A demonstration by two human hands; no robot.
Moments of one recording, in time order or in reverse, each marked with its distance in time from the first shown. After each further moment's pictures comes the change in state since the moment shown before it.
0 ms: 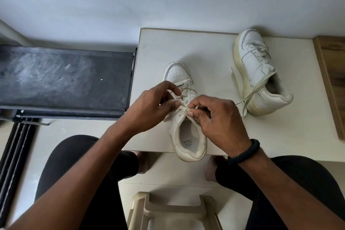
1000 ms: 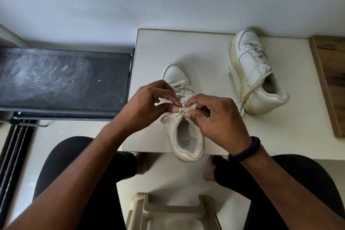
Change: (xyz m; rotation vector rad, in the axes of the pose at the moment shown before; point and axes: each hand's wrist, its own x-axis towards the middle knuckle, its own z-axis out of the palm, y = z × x) left_hand 0.002 0.001 -0.008 0.029 -0.007 0.138; right_hand 0.002 0.000 -0.008 0.009 -0.033 -0.043
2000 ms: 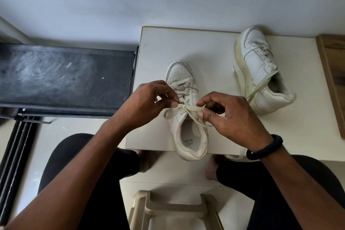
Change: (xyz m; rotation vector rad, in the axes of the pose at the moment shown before) left_hand 0.000 -0.008 -0.006 0.085 0.020 -0.053; right_hand -0.001 0.007 -0.020 0.078 -0.143 0.113
